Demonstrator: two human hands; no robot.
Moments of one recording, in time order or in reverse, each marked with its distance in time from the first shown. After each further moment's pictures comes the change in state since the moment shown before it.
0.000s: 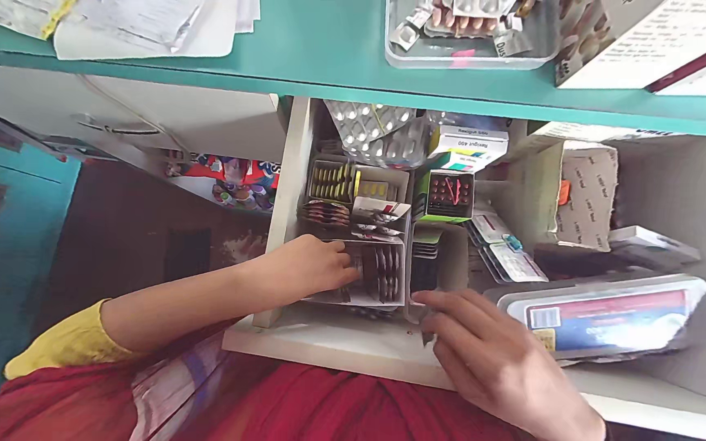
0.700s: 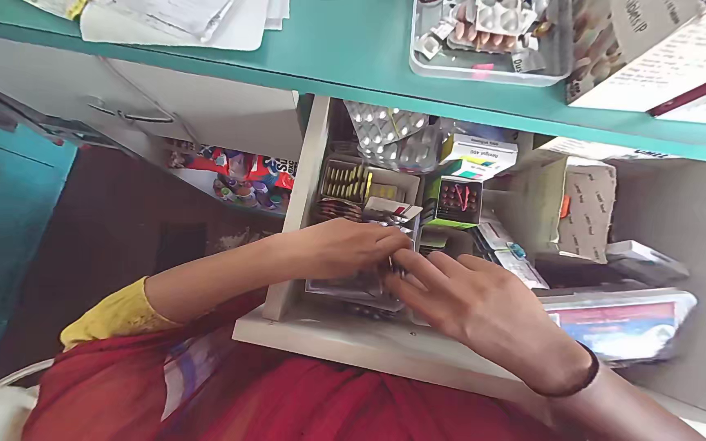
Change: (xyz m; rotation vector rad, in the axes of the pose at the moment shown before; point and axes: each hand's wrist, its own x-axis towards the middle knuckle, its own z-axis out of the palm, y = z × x) left_hand 0.024 -0.009 -0.007 -0.181 0.360 0.072; right_hand 0.064 0.009 -0.002 -0.399 -0.133 -0.334
